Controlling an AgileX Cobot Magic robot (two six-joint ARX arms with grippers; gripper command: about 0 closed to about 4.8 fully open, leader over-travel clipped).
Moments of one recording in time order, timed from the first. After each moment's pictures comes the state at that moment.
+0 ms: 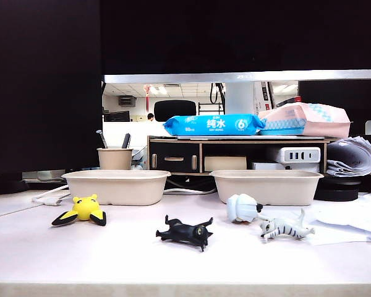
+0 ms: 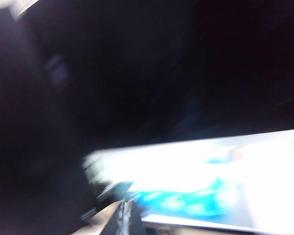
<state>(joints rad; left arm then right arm) -0.29 0.27 0.01 -0.10 0.07 -0.04 0.05 0.48 0.57 0.19 -0.39 0.42</state>
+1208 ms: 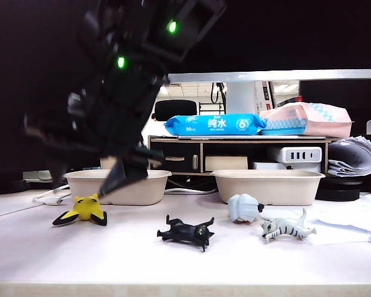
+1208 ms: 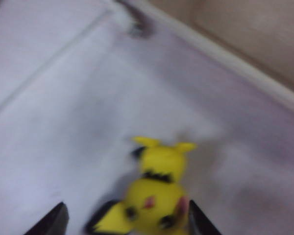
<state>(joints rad) -0.35 0.14 0.01 -0.11 0.06 -0.04 0.92 2.08 1.48 -0.19 0.03 0.42</state>
